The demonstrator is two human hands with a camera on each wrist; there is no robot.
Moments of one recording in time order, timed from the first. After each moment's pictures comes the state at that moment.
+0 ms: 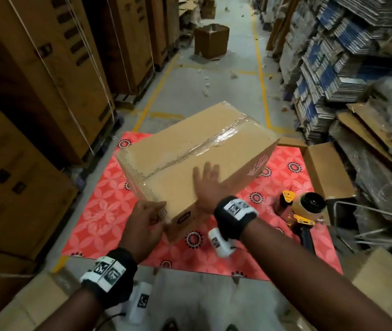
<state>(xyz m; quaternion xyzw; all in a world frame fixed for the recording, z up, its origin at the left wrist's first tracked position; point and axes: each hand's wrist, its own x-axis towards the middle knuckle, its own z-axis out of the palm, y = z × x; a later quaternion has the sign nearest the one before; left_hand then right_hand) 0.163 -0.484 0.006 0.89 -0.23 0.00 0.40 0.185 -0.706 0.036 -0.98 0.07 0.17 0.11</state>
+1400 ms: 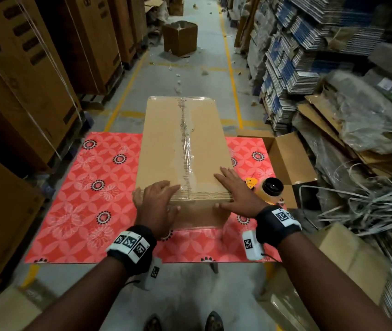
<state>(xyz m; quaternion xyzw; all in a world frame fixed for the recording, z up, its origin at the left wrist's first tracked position) 0.142 -0.601 0.009 0.93 -0.29 0.04 0.21 0.065 -0.877 0.008 -0.96 0.02 0.04 0.28</state>
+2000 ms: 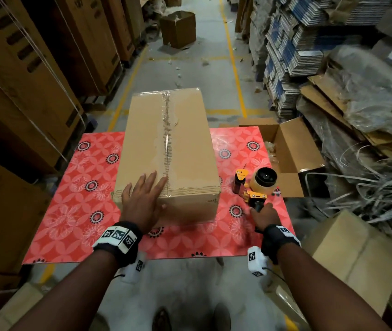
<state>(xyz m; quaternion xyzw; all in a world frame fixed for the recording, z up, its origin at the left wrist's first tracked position) 0.142 -0.623 -0.002 0.94 -0.32 0.03 0.05 -0.012 -0.954 -0.118 -0.80 0.49 0.06 0.35</state>
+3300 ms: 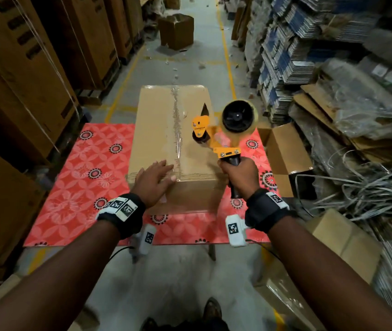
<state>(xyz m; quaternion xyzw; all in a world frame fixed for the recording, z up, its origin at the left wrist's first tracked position) 0.153 -0.609 0.026 0.89 -0.31 -0.12 0.31 0.051 -0.855 0.024 -0.77 0.33 -0.18 0.52</state>
